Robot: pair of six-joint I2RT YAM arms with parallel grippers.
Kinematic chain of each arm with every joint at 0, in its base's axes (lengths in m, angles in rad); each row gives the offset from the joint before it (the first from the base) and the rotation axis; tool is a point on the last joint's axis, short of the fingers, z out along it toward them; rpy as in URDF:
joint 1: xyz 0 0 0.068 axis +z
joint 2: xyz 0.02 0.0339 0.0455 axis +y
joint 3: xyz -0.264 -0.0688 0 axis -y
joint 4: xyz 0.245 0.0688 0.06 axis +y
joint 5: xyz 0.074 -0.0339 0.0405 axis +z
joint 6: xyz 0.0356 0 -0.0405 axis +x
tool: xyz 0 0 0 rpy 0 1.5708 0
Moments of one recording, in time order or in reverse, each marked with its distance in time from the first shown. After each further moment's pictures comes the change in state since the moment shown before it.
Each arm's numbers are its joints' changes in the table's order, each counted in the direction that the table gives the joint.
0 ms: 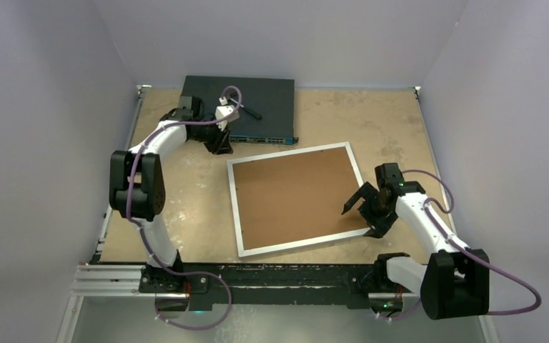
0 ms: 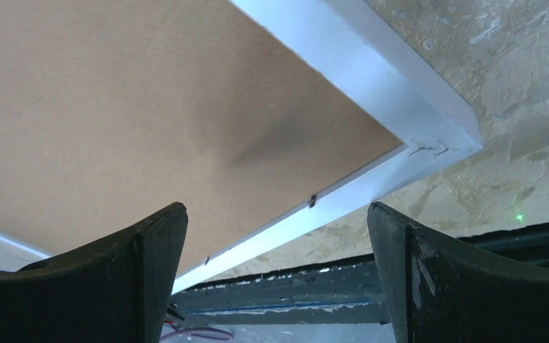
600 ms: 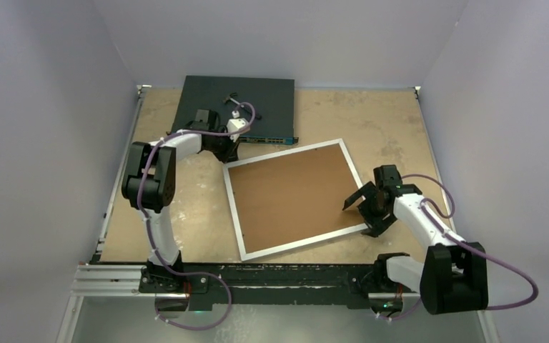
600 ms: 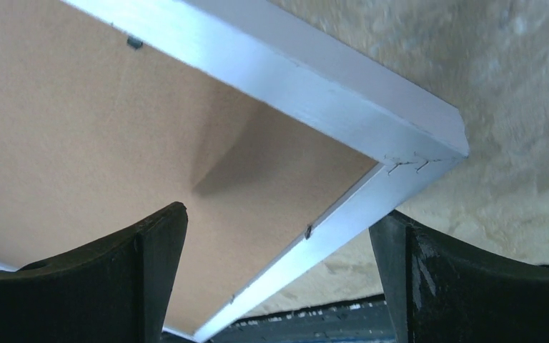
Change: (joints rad) left arm -0.080 0.148 -0.084 -0.285 0.189 -0.134; right arm -0.001 0.022 -0.077 -0.130 -0.037 0.134
